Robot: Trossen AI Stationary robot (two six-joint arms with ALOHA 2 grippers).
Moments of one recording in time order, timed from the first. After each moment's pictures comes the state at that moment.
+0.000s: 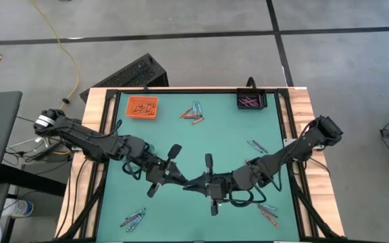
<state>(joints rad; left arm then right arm) -0.30 1.31 0.96 0.33 0.18 0.47 0.50 1.66 1.32 0.30 0.44 -0.43</state>
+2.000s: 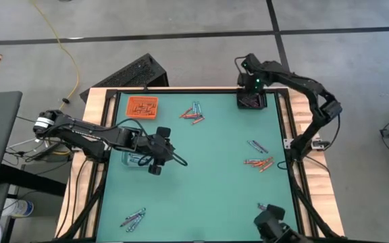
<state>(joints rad) -0.14 1.31 0.96 -0.46 -0.19 0.20 -0.91 1.66 1.30 -0.86 0.09 -0.61</state>
